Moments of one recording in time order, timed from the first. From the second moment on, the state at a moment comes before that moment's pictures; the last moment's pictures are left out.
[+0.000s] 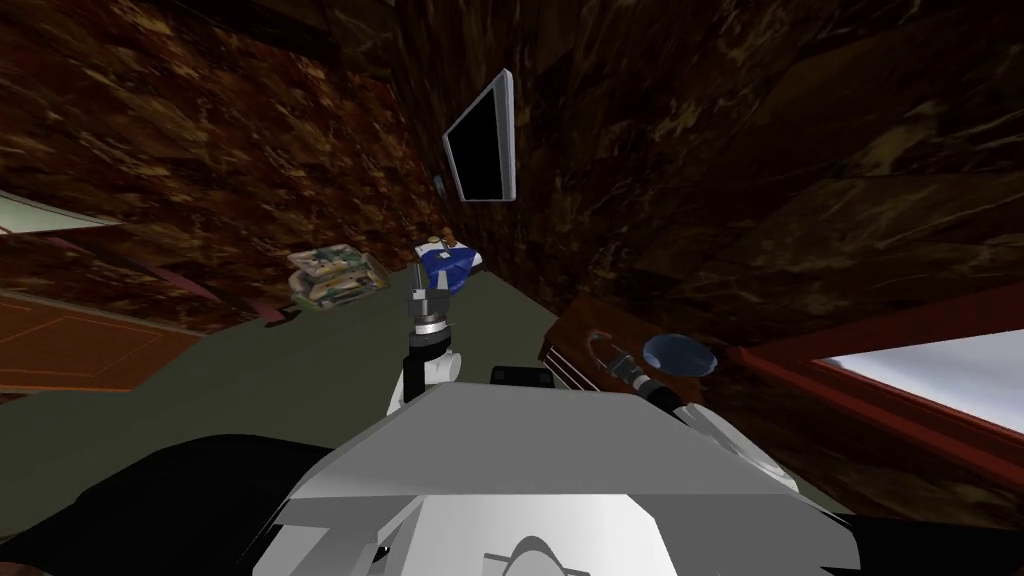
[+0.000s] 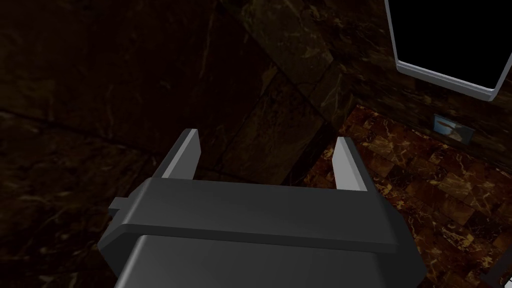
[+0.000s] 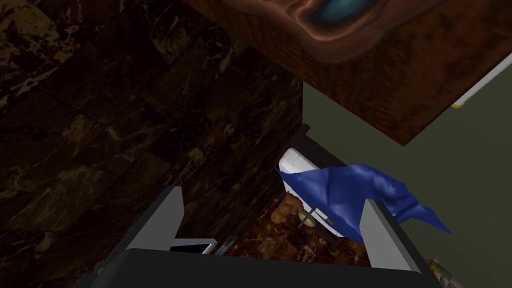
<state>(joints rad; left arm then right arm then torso) 0.52 0.05 -0.06 -2.36 0.03 -0.50 0.07 0.52 -0.63 -0.02 -1.38 0.77 -0.49 1.13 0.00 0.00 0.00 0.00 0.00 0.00</state>
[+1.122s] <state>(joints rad) 0.52 0.05 -0.06 -2.36 0.03 -0.50 0.07 0.54 -0.73 -0.03 -1.14 1.00 -0.51 1.46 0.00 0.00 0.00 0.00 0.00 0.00</state>
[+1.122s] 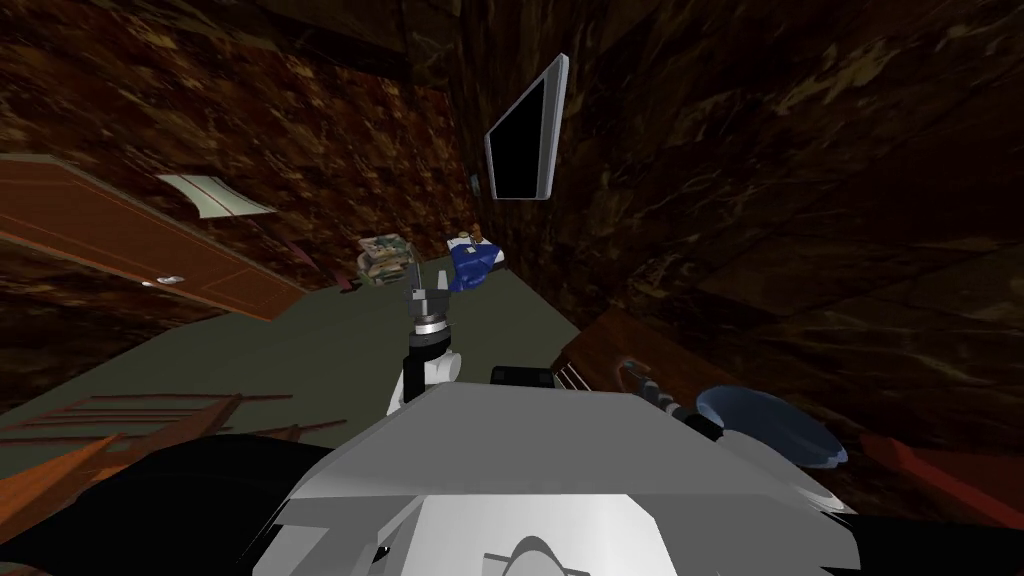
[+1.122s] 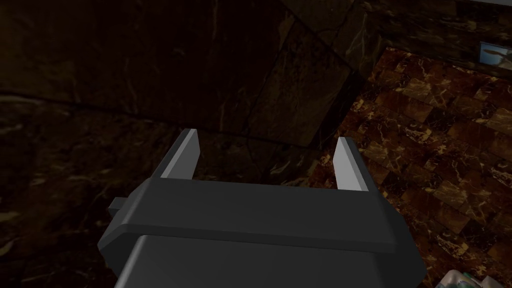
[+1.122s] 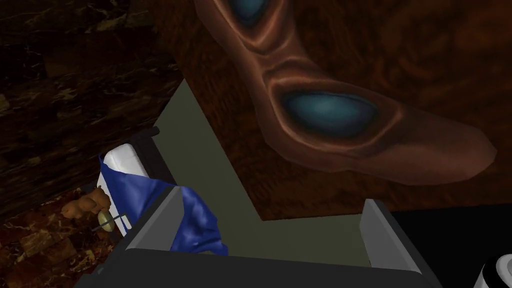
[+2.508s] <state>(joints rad) 0.52 0.05 -0.06 -2.36 0.03 -0.50 0.07 0.53 -0.77 -0.01 -0.86 1.25 -0.57 1.84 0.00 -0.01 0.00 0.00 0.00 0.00</state>
